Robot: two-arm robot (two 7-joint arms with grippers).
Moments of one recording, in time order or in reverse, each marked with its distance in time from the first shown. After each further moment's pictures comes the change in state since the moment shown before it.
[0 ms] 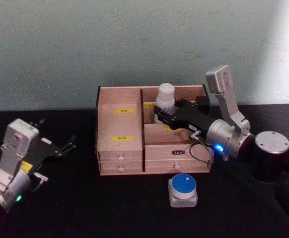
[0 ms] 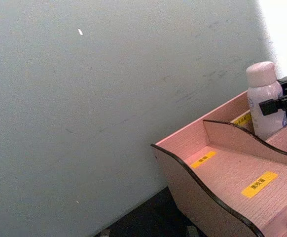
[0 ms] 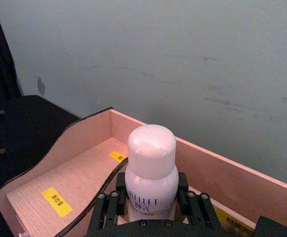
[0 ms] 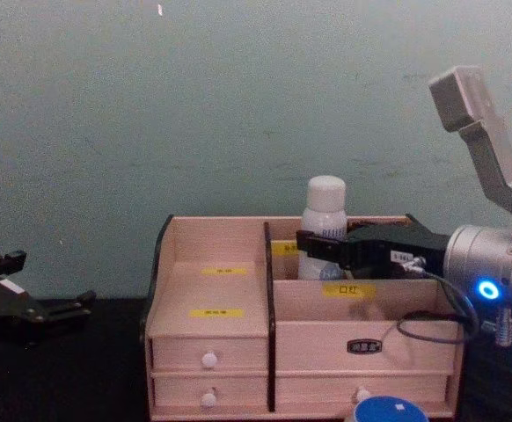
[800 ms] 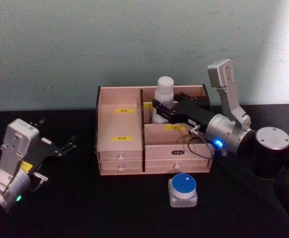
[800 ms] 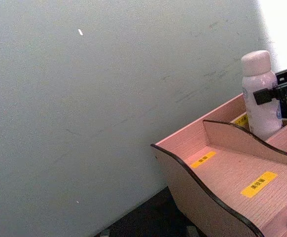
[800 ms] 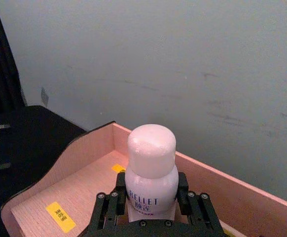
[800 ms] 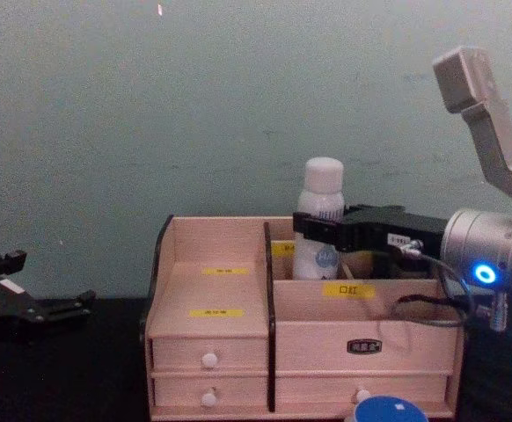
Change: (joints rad) left arm 0.000 0.000 0.000 0.000 0.000 0.000 0.000; right arm 0.009 -0.001 -0.001 -0.012 0.025 -0.008 0.003
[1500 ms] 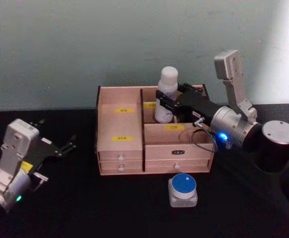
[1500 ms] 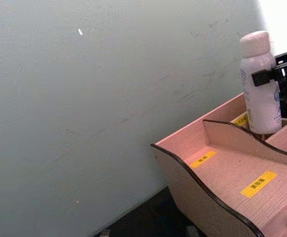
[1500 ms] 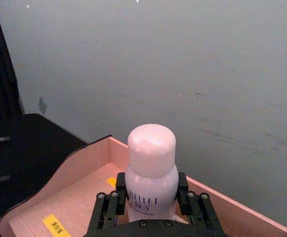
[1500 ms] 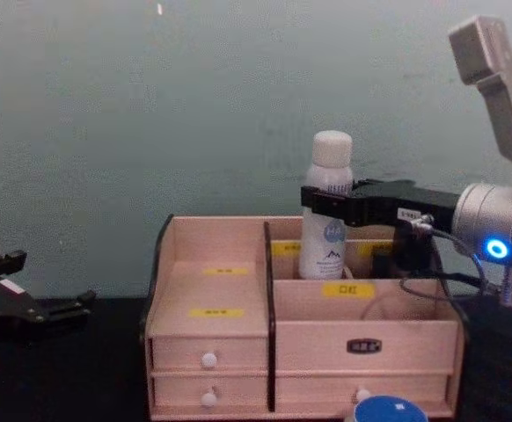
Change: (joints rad) left arm 0.000 0.000 0.000 0.000 0.000 0.000 0.000; right arm -0.004 0.025 0.006 -0.062 0.010 0.009 -0.010
